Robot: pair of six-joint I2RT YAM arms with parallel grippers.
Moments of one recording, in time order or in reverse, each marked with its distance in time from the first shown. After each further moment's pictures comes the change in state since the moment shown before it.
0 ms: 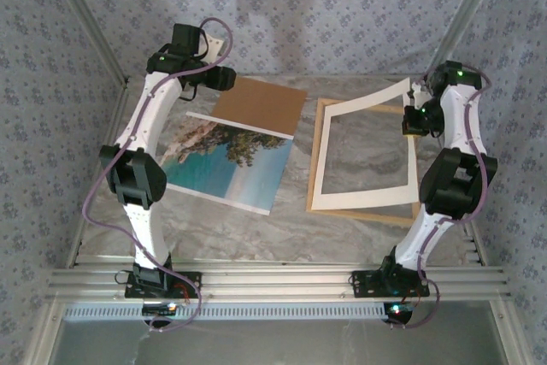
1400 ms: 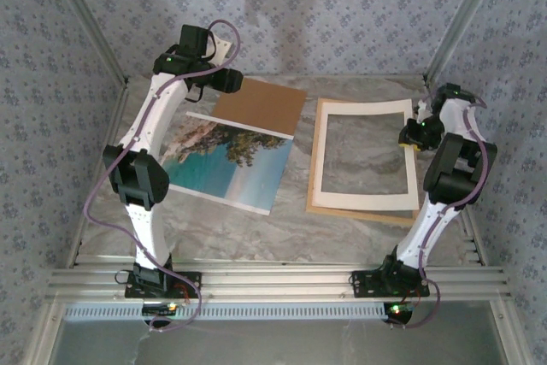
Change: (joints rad) left arm -0.039 0.000 0.000 -0.003 -0.010 0.000; right arm -0.080 0.128 -0.195 0.286 -0.067 0.141
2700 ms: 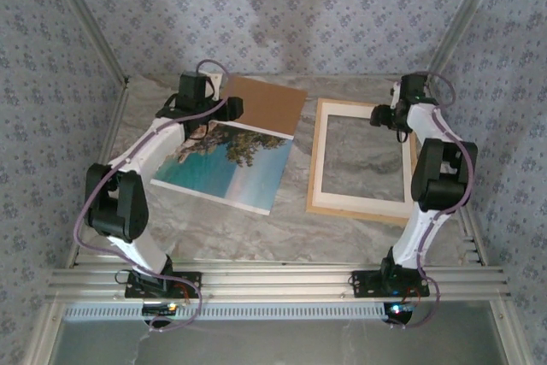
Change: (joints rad) left arm -0.022 -0.332 -0.830 0.681 0.031 -0.347; right arm 0.219 -0.055 -0.135 0.539 0.229 0.169
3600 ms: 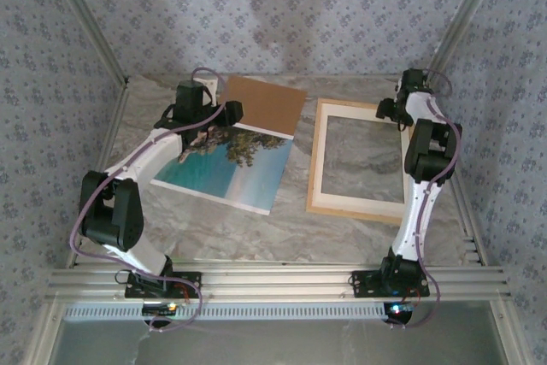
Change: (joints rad) left arm 0.000 -0.064 -0.107 0.094 0.018 -0.074; right arm -0.048 0.379 0.383 -0.102 0.023 0.029
